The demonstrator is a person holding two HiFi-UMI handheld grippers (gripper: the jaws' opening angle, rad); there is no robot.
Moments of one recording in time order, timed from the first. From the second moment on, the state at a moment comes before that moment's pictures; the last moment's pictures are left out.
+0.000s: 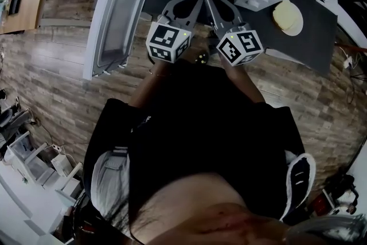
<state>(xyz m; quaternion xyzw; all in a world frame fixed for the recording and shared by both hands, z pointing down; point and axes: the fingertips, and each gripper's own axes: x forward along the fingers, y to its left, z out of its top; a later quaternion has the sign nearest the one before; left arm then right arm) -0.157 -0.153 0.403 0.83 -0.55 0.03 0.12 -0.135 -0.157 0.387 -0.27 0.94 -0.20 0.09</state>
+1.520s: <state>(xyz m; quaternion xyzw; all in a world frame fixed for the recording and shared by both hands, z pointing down) -0.256 -0.185 0.441 0.75 -0.63 -0.01 0.18 -0.190 -0.189 0.416 -0.24 0.94 -0.24 0.05</state>
